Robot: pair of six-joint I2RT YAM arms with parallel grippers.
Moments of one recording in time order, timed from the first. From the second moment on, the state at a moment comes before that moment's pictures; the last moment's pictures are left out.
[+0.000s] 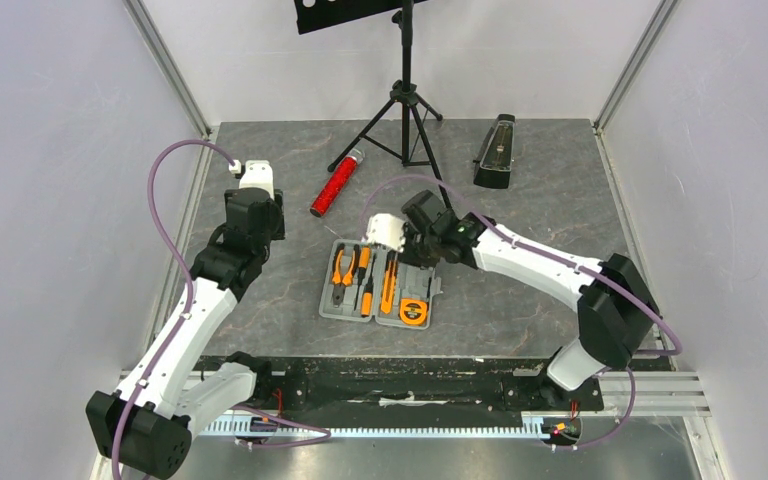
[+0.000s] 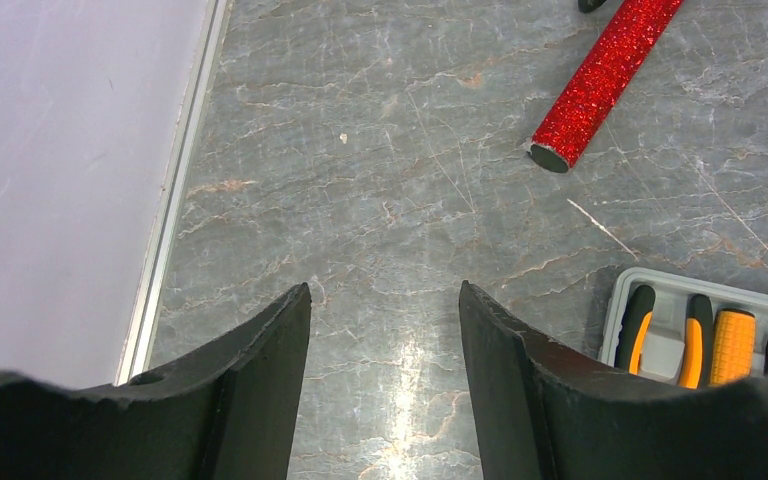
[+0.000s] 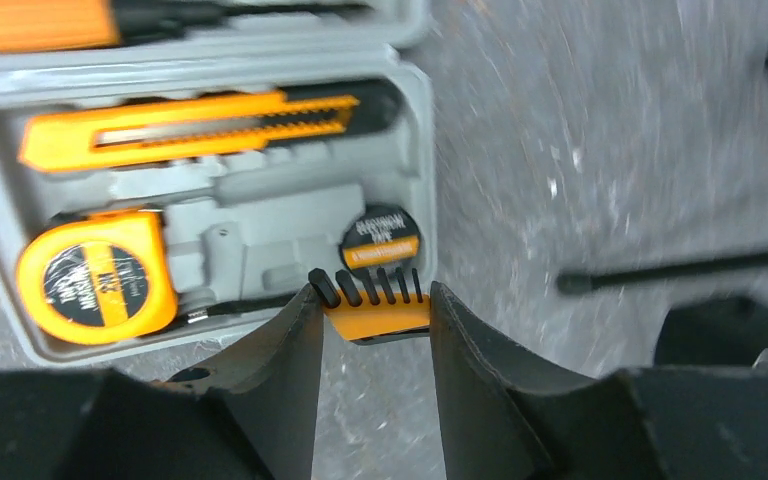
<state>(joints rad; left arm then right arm) -0.31 0.96 0.89 -0.45 -0.49 -0.06 0.82 1.59 1.18 -0.52 -0.05 -0.71</state>
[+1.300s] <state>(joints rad) -0.46 0.99 0.75 -0.09 0.18 -0.27 0.48 1.49 1.11 -0.54 -0.05 0.44</state>
